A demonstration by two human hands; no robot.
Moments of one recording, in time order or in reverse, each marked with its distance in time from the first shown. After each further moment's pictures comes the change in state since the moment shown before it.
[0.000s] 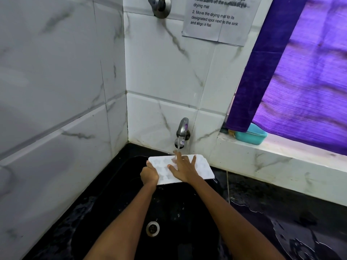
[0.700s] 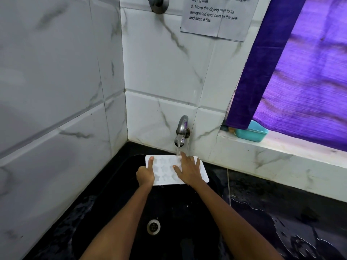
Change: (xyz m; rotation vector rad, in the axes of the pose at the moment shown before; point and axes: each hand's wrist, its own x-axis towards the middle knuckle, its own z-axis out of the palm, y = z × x) left_hand 0.007 -0.010 -0.008 -0.059 -0.014 0.021; right_hand -0.001 0.019 0.014 -0.021 0.091 0.063
